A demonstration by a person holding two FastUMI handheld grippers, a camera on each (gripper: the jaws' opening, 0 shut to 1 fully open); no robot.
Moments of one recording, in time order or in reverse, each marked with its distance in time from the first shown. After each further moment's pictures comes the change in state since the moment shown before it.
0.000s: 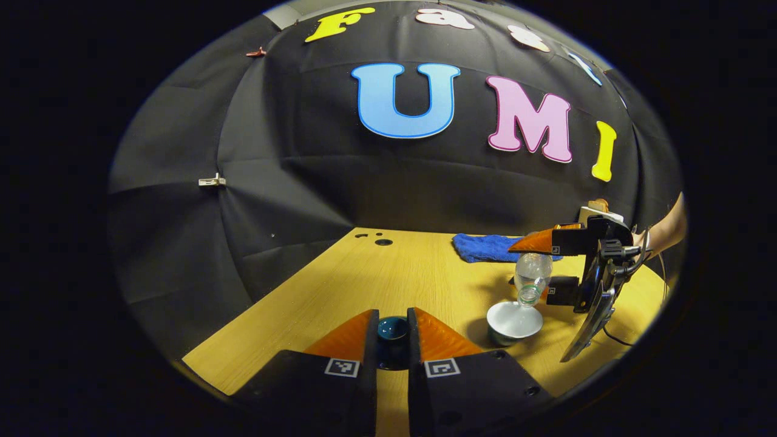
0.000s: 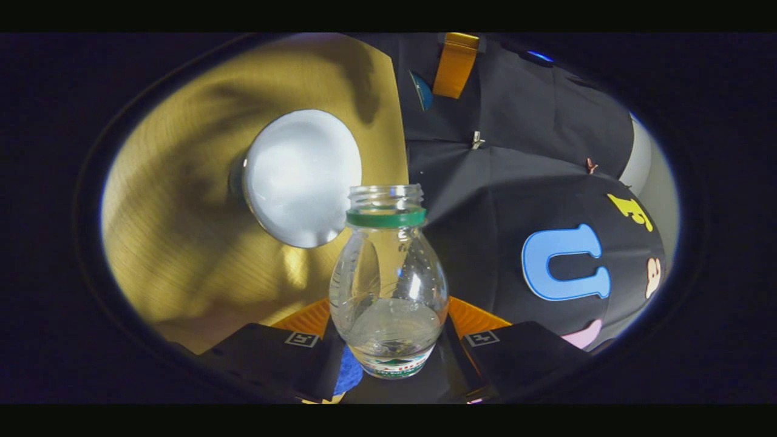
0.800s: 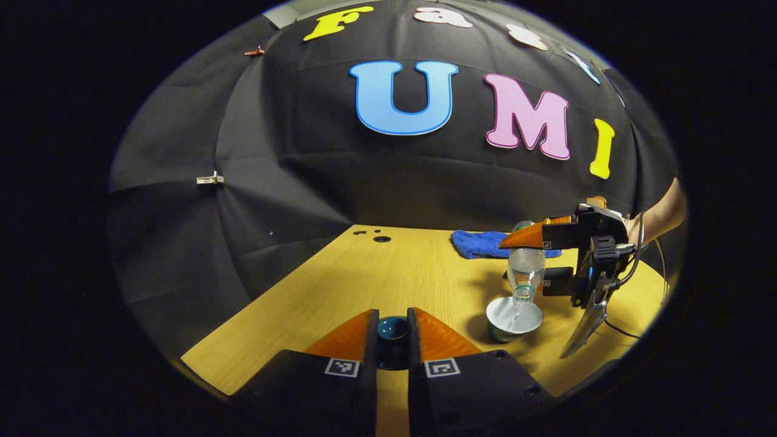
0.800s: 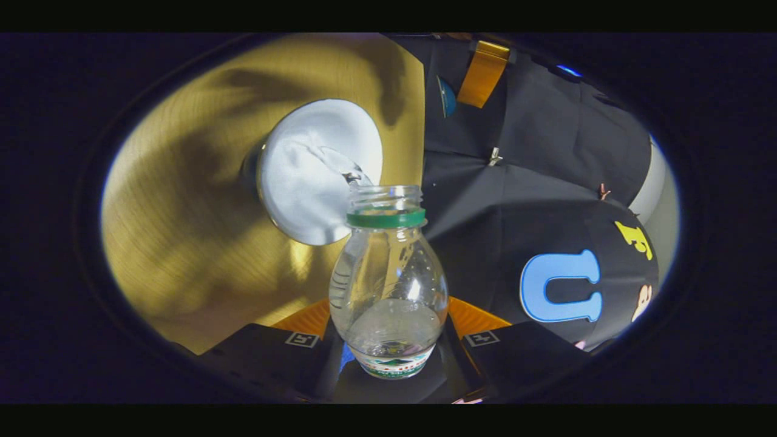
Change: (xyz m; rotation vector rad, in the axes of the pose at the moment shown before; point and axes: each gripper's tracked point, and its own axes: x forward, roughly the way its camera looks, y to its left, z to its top) left arm 0.000 -0.002 -0.005 0.004 0.007 -0.012; right arm 0.009 0.000 0.004 -0.129 -0.059 0.033
